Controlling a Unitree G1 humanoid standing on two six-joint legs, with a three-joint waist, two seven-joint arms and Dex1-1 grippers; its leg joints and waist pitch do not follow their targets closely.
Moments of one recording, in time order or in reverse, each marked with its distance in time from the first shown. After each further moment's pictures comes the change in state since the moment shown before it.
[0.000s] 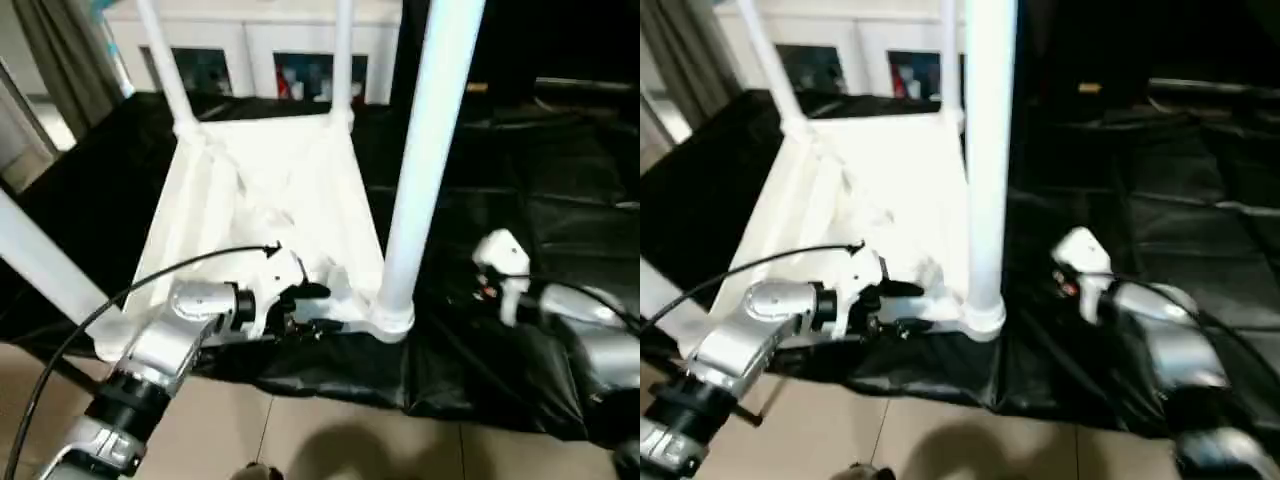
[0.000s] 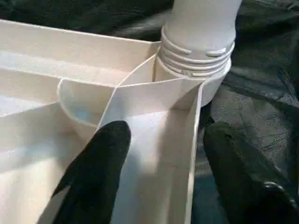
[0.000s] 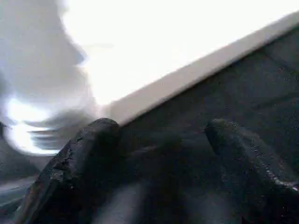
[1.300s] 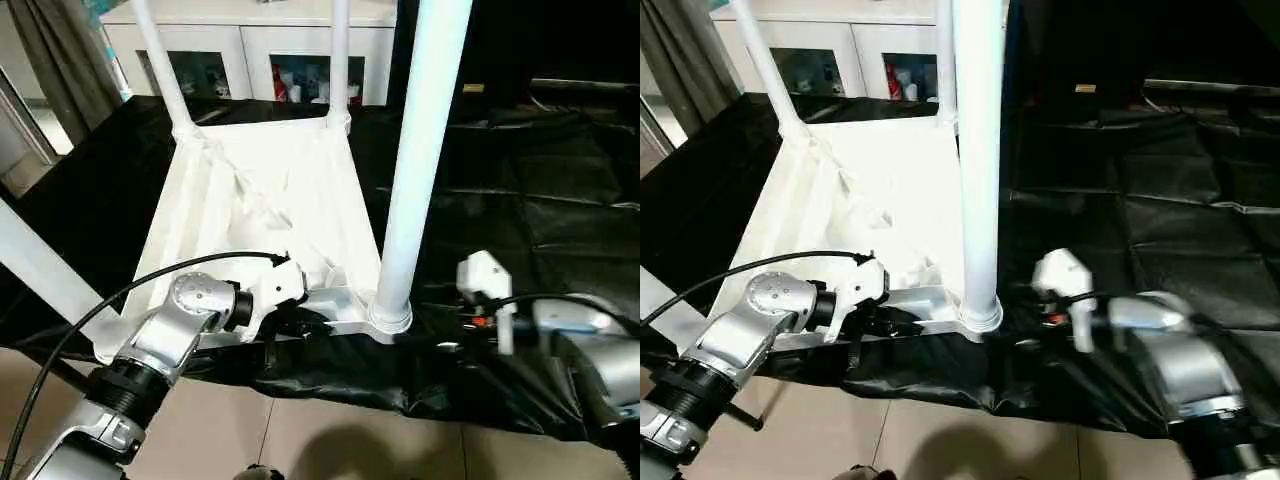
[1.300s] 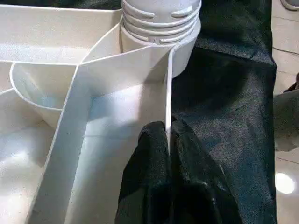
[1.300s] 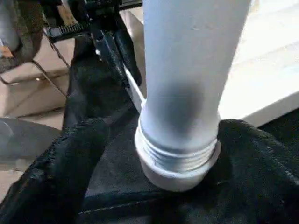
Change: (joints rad) left arm -0.041 0.030 -0.035 0.082 0.059 -0.067 -0.145; right arm 0.051 -0.014 0.109 -0.223 0.044 0.151 0.060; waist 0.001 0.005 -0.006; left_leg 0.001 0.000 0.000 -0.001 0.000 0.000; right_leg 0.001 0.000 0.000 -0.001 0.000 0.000
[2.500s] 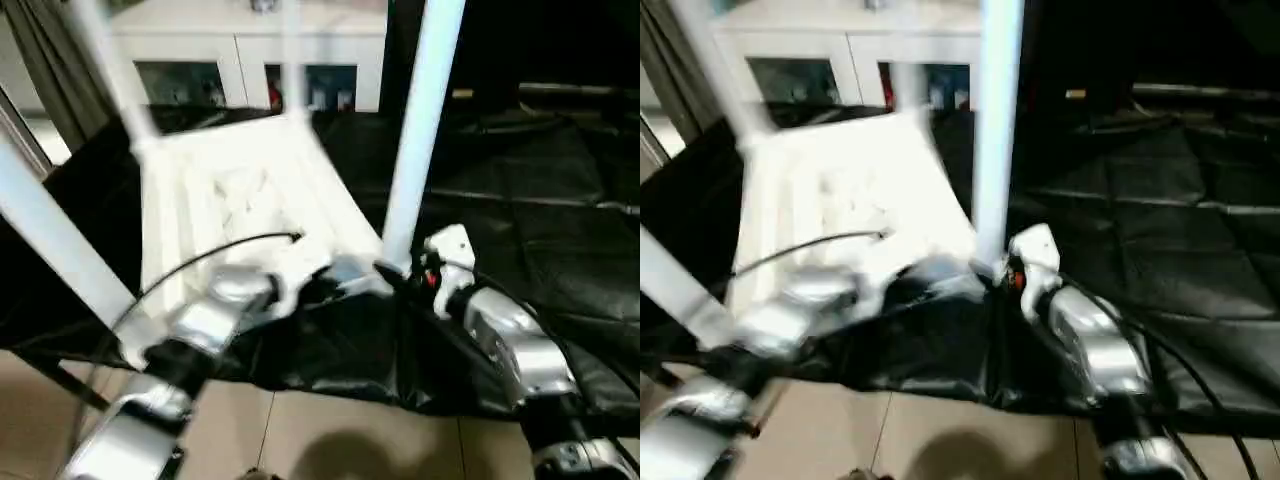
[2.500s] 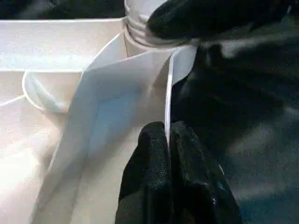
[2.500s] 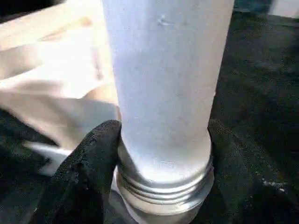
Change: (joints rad) left arm -0.158 -0.244 0.048 0.274 0.082 0.048 0.405; right arm -0.127 0.366 -0.107 0.349 -0.128 -0.123 -0.667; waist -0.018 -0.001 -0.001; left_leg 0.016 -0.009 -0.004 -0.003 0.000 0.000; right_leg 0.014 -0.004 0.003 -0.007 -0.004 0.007
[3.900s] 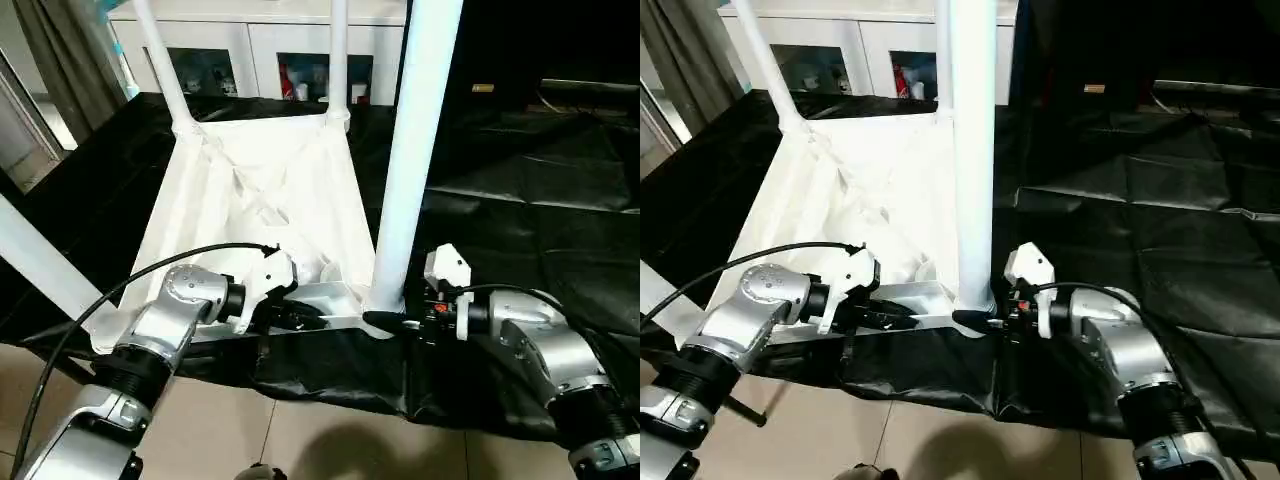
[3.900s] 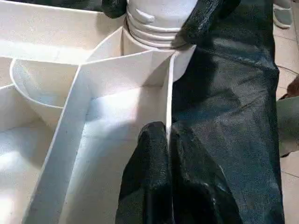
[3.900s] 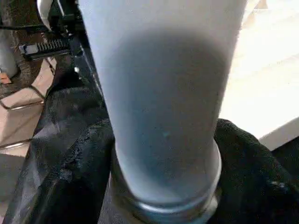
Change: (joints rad) left arm 0.092 0.206 0.020 -0.103 -0.082 -0.105 -0.477; right arm 0.010 -0.202 0.118 -0.056 0.091 -0.029 0.633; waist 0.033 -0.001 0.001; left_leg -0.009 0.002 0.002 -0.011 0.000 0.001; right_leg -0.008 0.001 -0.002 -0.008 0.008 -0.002
